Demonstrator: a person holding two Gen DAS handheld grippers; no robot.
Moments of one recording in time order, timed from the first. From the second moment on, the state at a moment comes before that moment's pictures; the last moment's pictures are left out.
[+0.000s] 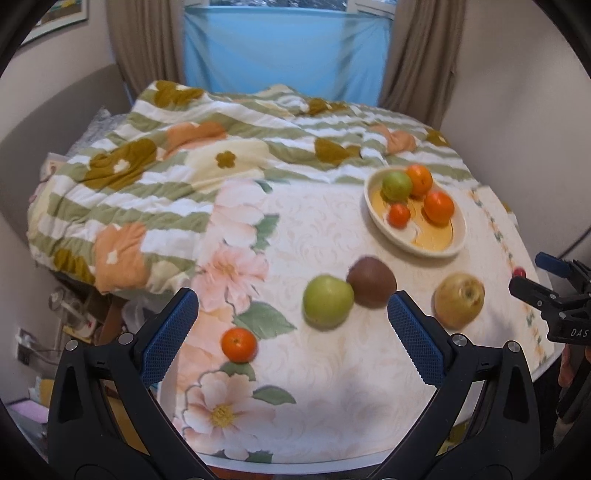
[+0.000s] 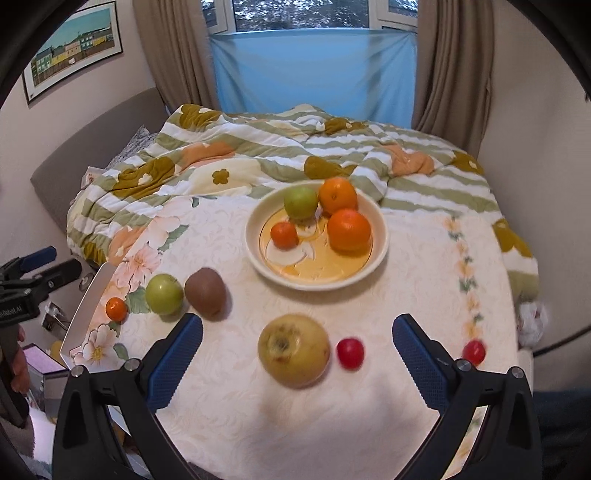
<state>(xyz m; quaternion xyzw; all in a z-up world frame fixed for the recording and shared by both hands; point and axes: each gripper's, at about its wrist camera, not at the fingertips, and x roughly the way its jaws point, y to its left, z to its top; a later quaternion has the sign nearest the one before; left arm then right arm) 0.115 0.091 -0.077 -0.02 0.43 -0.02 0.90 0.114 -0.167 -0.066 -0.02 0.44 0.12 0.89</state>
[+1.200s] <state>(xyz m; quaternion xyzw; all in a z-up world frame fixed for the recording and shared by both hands) 0.191 0.056 -0.193 0.04 0.52 -0.15 0.84 0.127 -0.133 -0.146 -0.04 0.46 0.05 0.89</state>
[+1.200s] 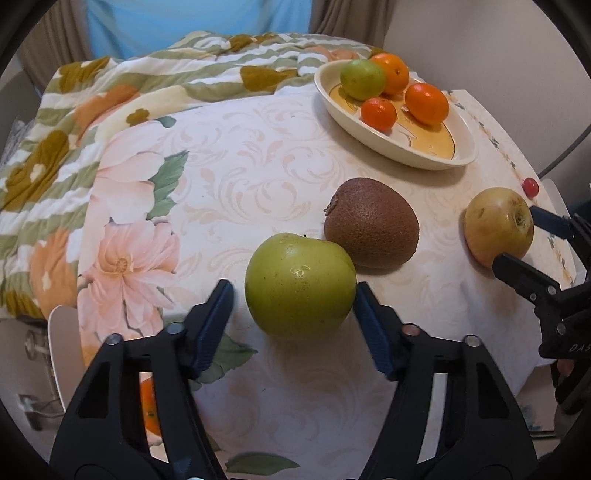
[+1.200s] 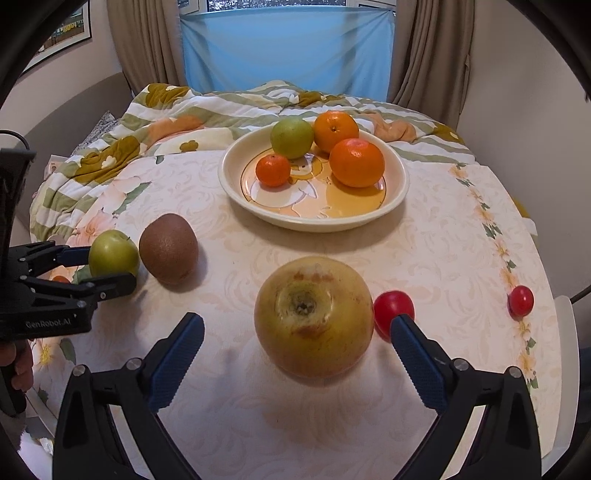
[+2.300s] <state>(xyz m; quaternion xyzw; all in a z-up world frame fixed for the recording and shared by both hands) 0.180 0.055 -0.197 0.04 0.52 -0.14 0.84 0.145 -0.127 -0.167 -0.10 0.49 0.06 0.87</state>
